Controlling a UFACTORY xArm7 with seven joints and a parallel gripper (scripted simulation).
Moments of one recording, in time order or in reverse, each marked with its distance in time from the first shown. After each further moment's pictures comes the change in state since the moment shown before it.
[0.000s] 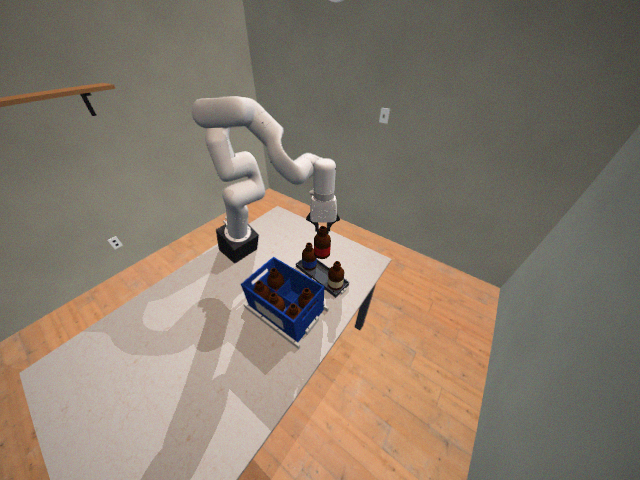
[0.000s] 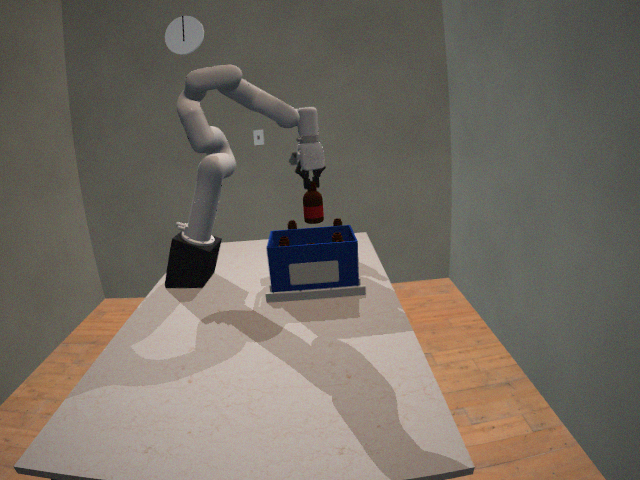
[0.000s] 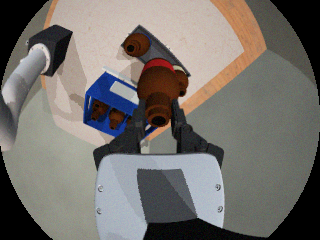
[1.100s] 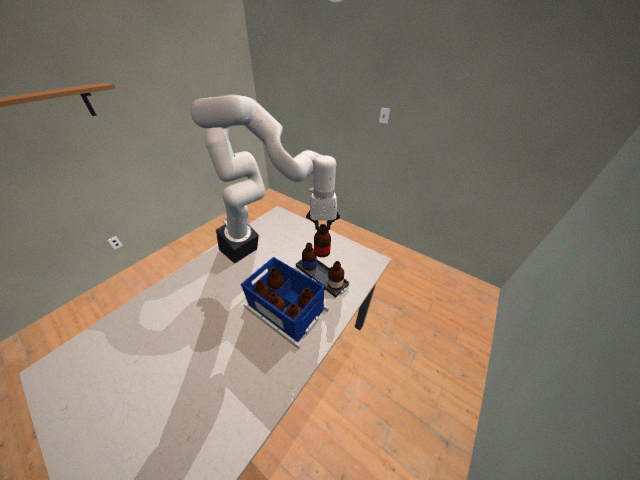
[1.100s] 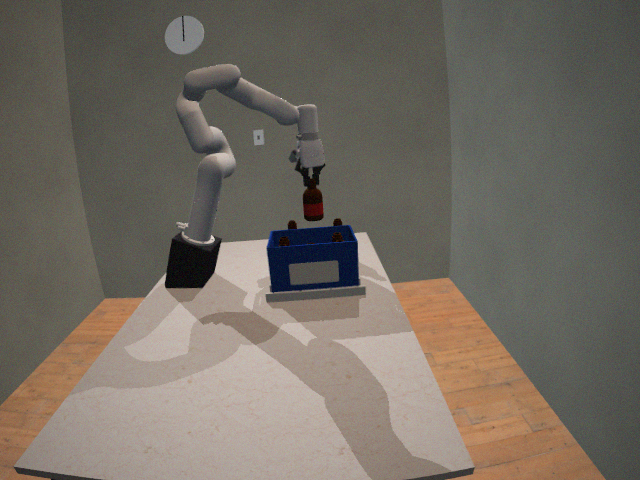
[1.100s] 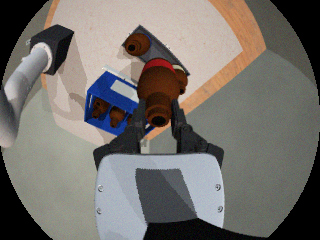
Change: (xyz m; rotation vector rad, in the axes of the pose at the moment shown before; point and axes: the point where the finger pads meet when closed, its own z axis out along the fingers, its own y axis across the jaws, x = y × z) arm 0.000 0.000 -0.010 0.000 0.000 0.000
